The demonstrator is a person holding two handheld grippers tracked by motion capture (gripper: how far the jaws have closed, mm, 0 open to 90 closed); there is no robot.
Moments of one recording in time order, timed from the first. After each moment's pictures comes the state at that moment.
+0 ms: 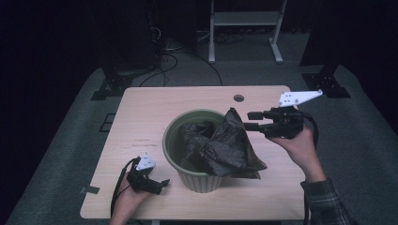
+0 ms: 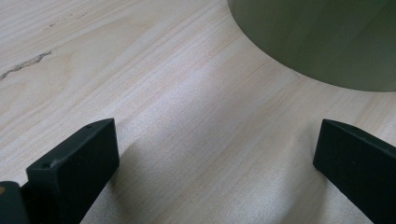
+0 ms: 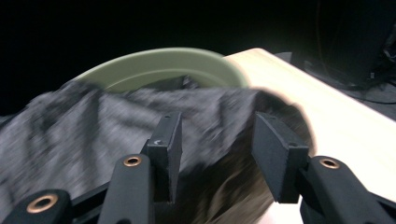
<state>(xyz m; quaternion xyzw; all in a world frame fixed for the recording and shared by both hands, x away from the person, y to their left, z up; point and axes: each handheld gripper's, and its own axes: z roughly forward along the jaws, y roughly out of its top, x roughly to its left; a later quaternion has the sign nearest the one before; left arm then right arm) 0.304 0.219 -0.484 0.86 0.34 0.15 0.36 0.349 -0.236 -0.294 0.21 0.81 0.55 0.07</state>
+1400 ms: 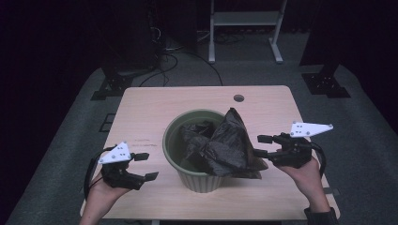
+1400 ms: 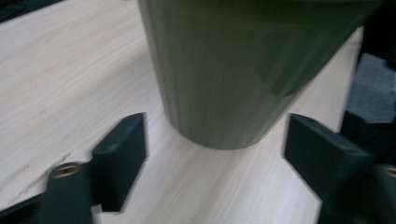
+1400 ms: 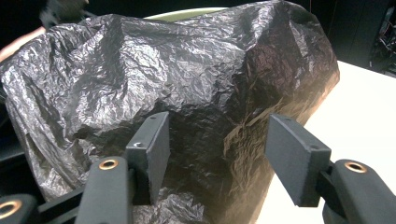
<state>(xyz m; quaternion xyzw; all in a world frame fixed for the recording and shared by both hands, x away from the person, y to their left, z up) 0.267 0.245 -0.354 0.84 0.24 0.11 0.47 0.307 -0.260 -0.353 0.25 0.78 0.57 0.07</state>
